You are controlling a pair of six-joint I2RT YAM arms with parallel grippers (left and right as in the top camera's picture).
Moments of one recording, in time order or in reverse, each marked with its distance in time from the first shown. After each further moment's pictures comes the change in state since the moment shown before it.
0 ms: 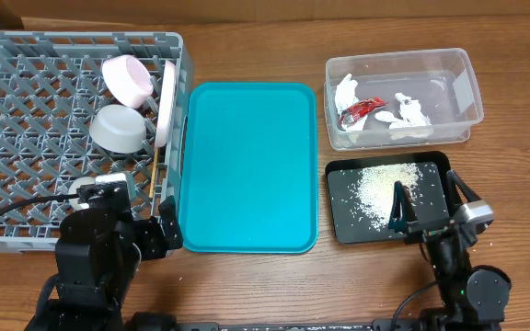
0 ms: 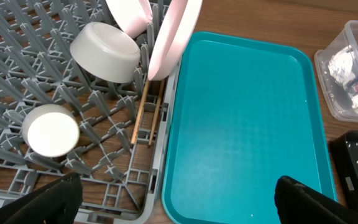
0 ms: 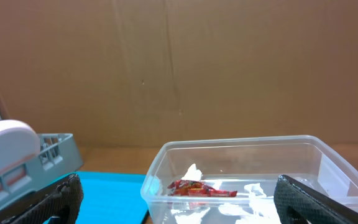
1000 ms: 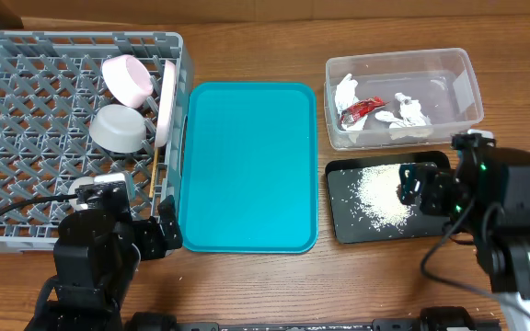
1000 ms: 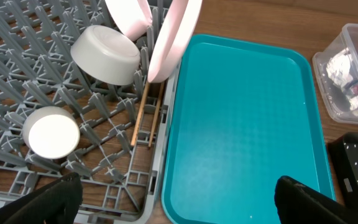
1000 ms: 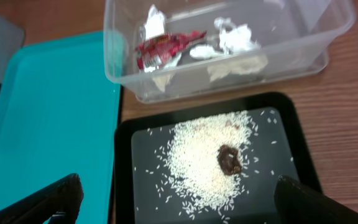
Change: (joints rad) left arm 0.000 -0.002 0.006 0.000 0.000 0.000; right arm -0.039 0.798 0.912 -1.054 0.025 0.043
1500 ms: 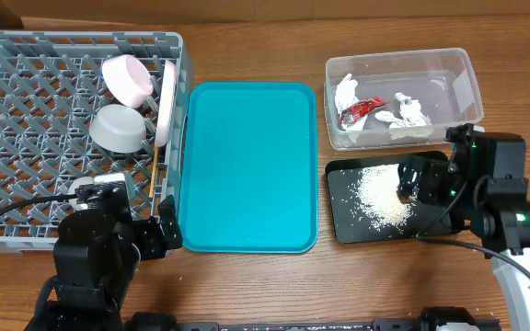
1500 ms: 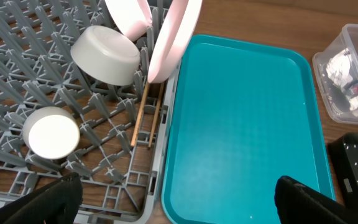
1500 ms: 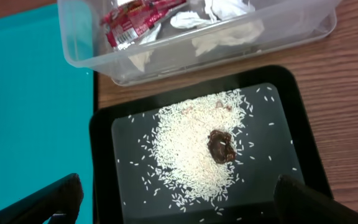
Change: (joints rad) left arm 0.000 0.000 0.000 0.001 0.000 0.000; right arm -0.033 0.178 0.000 0.002 -0.015 0.000
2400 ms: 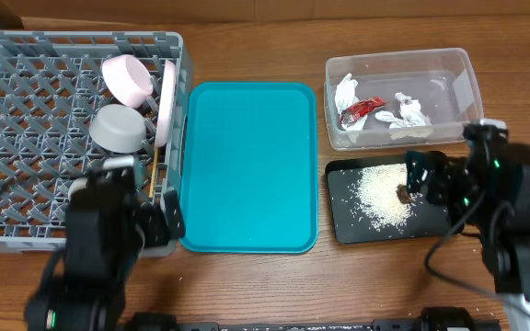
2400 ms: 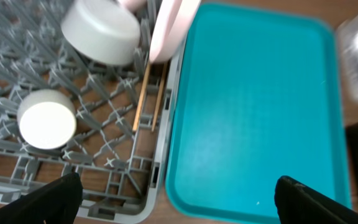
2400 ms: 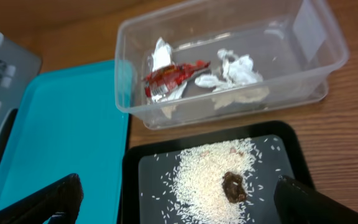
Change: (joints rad) left arm 0.000 0.108 0.031 -0.029 0.000 0.001; right arm -0.008 -0.168 0.016 0.085 -0.027 -0.001
